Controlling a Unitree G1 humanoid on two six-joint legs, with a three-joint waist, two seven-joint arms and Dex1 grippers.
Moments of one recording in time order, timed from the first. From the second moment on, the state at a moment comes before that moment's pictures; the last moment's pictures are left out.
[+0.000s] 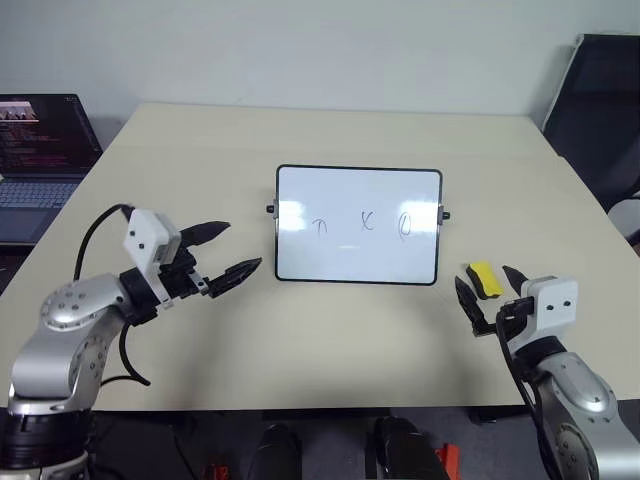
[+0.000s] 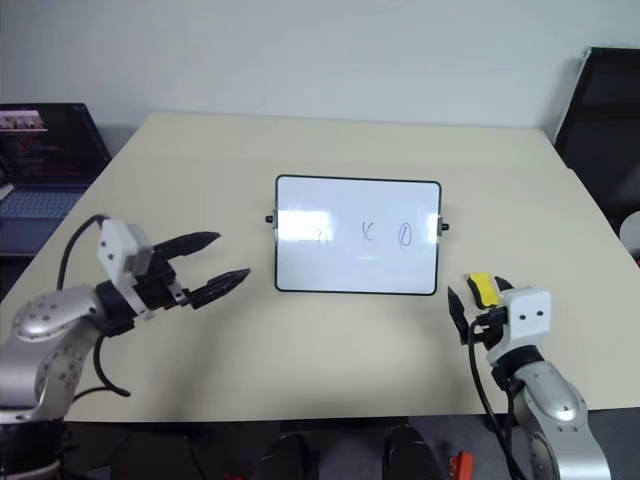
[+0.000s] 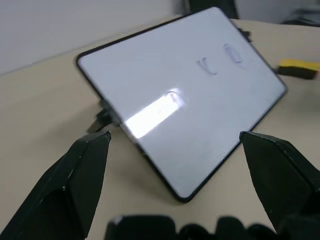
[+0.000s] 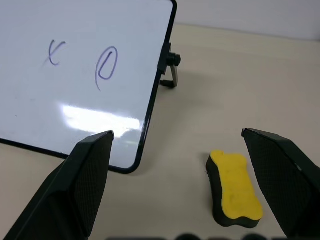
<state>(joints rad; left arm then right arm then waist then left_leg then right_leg) -0.23 0.82 0.20 -0.23 -0.57 0.42 -0.94 0.16 -0.33 -0.18 -0.67 0.27 0.51 0.22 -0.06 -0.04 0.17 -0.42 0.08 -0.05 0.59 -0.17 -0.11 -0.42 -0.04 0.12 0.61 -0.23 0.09</state>
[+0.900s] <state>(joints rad) -0.82 0.64 -0.19 0.08 -0.47 0.33 -1.45 -0.21 -0.52 -0.25 -0.24 0.32 0.90 0.25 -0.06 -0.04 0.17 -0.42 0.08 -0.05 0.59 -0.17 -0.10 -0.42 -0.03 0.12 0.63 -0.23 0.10</state>
